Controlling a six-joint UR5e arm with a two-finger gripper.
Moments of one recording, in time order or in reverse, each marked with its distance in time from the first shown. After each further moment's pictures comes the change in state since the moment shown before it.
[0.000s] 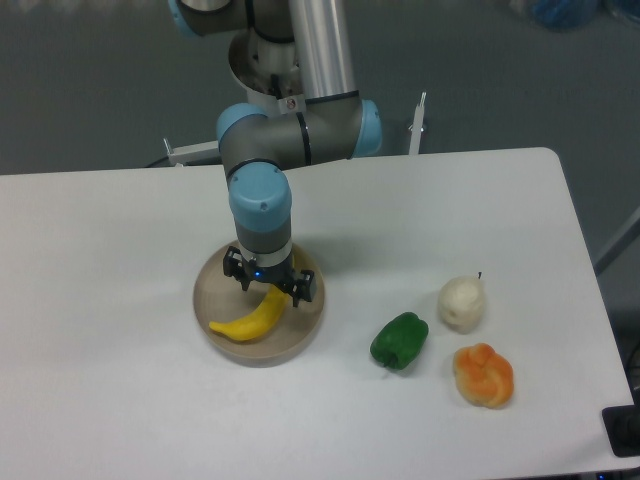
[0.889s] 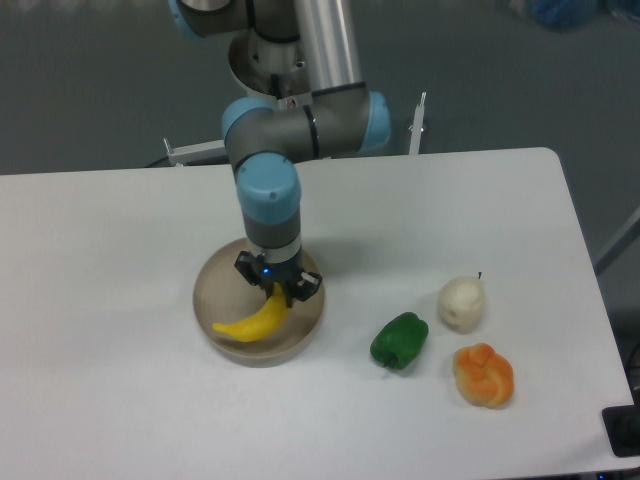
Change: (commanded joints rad) arm 0.095 0.103 0.078 -0.031 0.003 0.171
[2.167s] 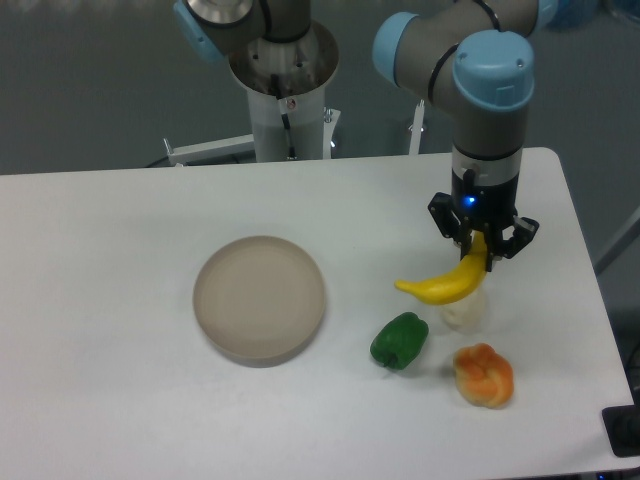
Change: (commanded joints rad) arm 0.325 0.008 0.293 -0.192 0.002 0.471
